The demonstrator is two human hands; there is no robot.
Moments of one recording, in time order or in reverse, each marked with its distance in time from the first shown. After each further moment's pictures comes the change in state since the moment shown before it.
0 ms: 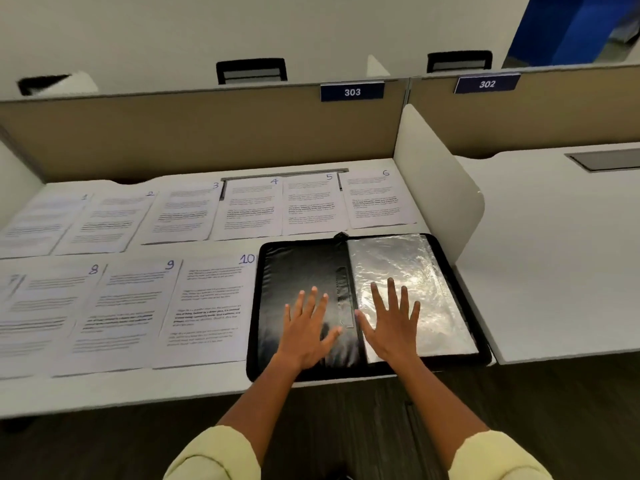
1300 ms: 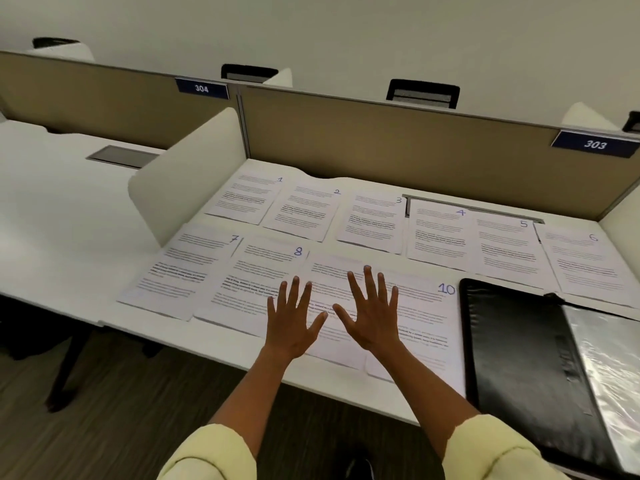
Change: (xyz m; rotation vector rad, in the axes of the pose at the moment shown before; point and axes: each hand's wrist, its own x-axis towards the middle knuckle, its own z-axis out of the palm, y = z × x) left_hand -0.156 -0.455 -0.076 -0.017 0.395 -0.394; right_hand 0.003 -0.498 0.109 -0.049 0.060 -0.522
